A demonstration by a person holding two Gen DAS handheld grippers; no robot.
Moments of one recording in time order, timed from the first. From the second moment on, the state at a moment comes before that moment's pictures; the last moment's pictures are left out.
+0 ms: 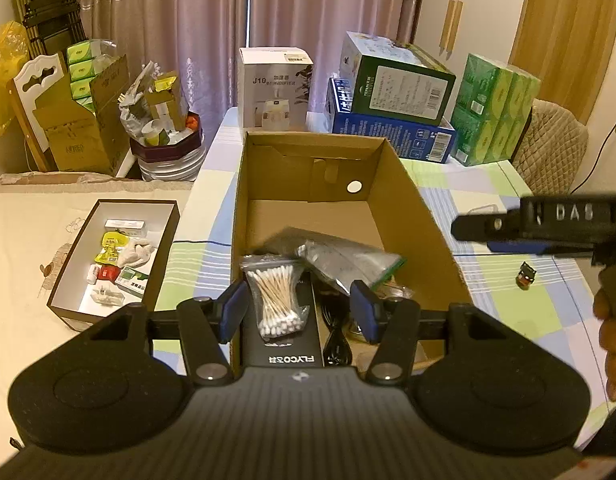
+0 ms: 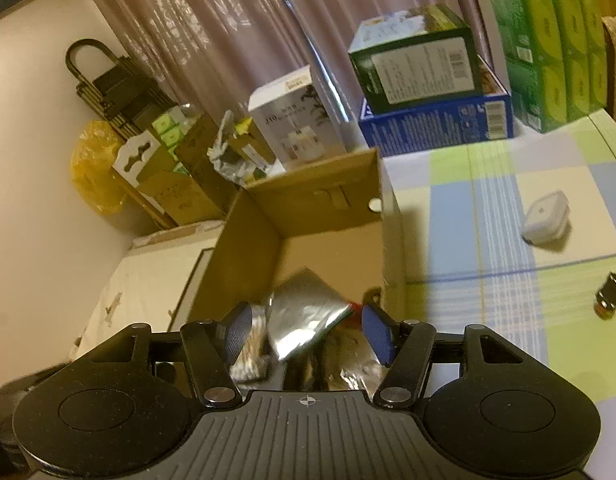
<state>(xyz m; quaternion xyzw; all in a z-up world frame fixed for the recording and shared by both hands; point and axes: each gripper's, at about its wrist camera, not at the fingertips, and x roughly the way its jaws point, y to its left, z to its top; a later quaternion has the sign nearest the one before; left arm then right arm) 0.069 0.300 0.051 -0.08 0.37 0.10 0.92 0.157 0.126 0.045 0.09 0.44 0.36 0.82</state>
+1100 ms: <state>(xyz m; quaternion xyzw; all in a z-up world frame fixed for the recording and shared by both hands) 0.044 0.171 0.081 -0.10 0.34 0.05 0.93 0.102 -0.084 0.031 0.06 0.42 0.25 0.87</state>
